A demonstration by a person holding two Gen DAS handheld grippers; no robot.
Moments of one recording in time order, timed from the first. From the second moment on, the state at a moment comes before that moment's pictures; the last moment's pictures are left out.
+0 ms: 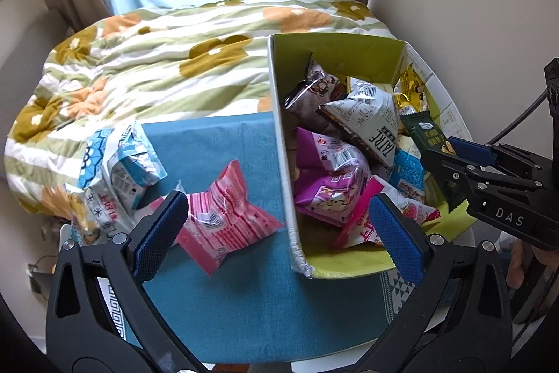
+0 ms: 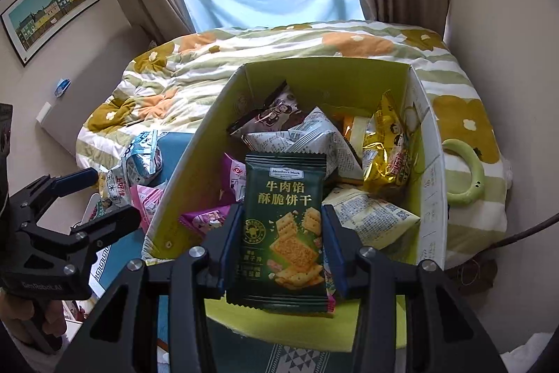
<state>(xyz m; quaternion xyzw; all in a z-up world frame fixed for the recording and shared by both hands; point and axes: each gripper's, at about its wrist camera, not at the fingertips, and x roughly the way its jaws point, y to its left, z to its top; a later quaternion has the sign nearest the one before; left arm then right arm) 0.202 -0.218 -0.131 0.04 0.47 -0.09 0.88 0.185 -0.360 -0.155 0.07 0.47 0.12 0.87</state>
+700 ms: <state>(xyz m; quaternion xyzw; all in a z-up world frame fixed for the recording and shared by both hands) 0.149 -0.196 -0.103 0.02 0.43 -0.07 0.90 0.141 -0.365 -0.118 0.07 0.40 0.12 0.90</state>
